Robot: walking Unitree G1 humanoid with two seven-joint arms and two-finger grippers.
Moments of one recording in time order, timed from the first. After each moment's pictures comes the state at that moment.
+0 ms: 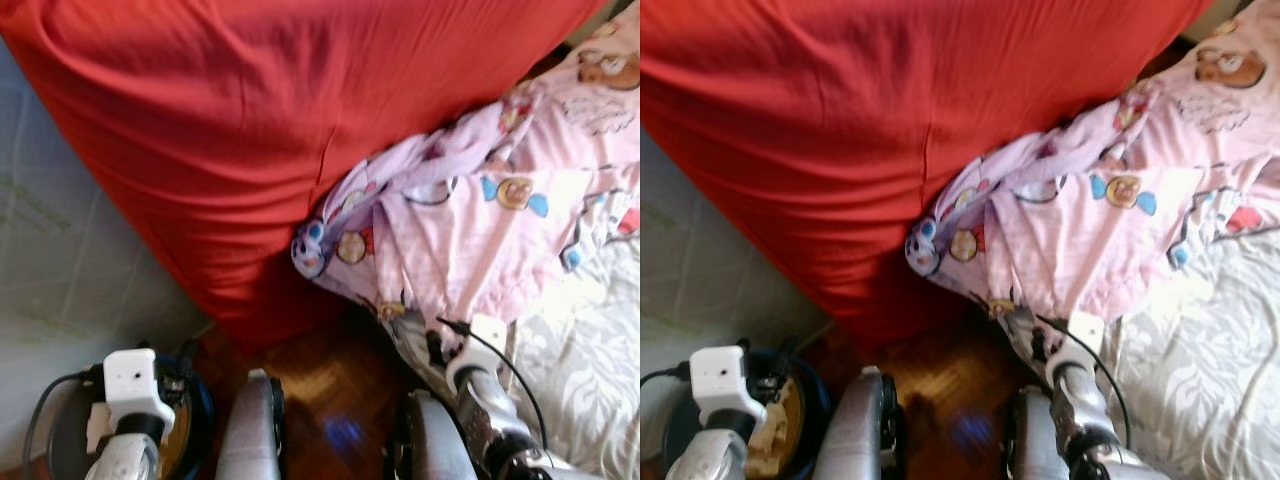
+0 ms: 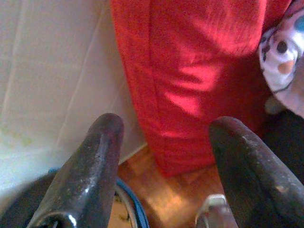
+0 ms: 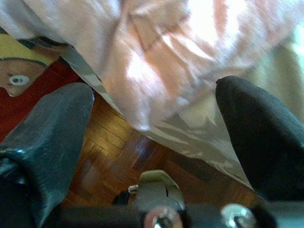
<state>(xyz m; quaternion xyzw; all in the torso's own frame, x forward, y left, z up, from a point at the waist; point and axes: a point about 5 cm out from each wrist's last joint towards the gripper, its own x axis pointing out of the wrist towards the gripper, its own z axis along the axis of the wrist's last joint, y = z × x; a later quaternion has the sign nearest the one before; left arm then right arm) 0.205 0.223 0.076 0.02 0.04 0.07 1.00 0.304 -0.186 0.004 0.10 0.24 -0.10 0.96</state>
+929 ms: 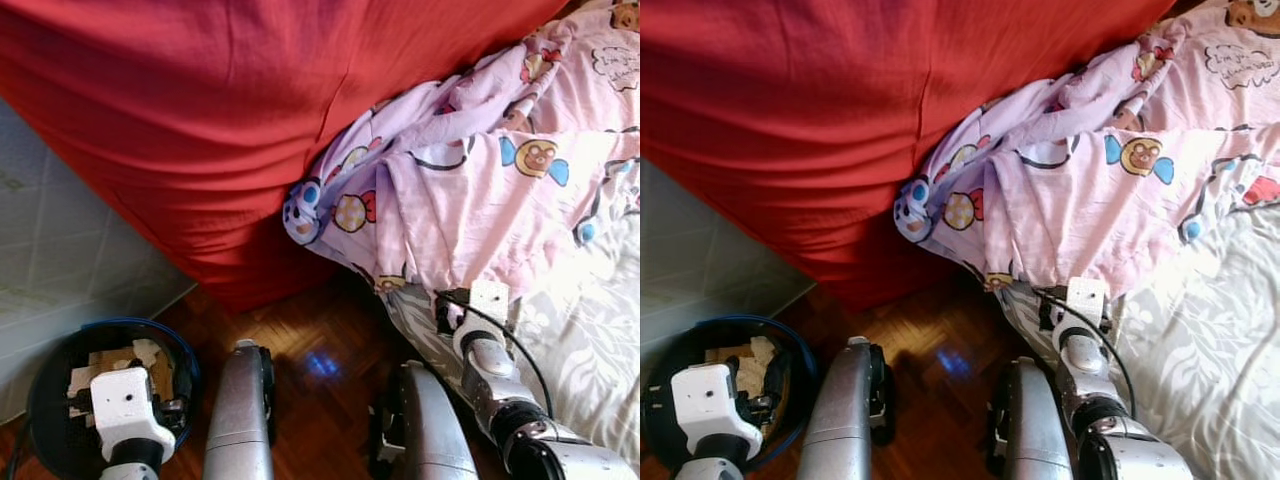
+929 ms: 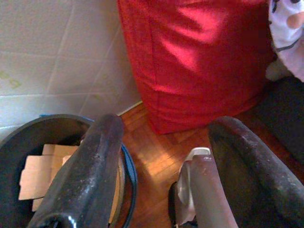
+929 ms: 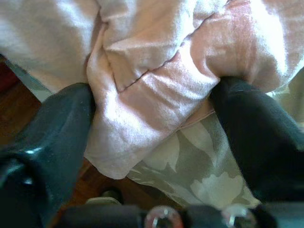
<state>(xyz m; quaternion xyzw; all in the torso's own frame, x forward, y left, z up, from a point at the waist) 0.174 0.209 0.095 0.00 0.05 0.10 0.99 0.330 -0.195 0.037 0.00 0.19 -0.11 0.98</state>
